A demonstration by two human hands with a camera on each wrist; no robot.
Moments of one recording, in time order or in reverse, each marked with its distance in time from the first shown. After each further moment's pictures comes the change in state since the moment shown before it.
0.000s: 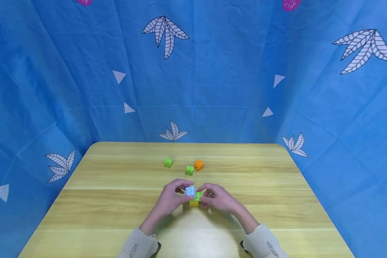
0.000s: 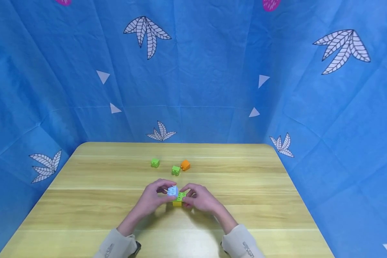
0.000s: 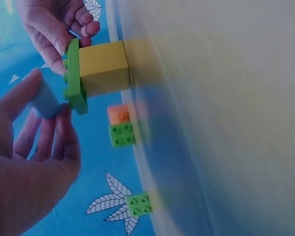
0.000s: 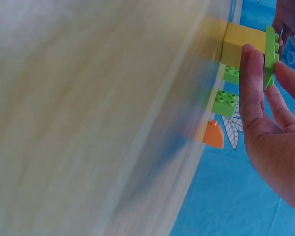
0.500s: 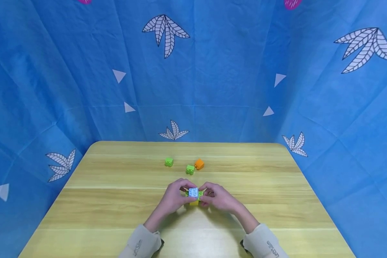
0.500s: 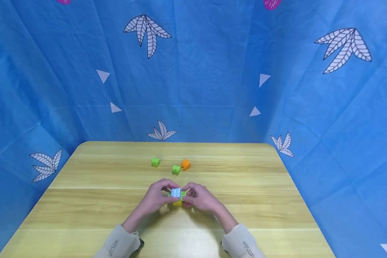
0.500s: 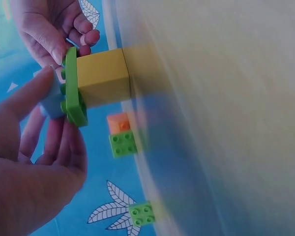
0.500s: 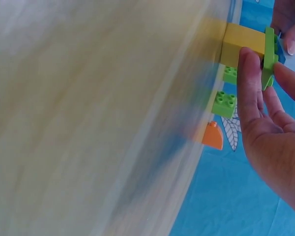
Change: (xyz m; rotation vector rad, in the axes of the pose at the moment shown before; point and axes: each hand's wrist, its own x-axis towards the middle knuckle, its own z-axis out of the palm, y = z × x) left_hand 0.006 0.001 0.006 0.057 -0.027 -0.010; right_hand -0.001 -0.004 0.001 0.015 0.011 0.000
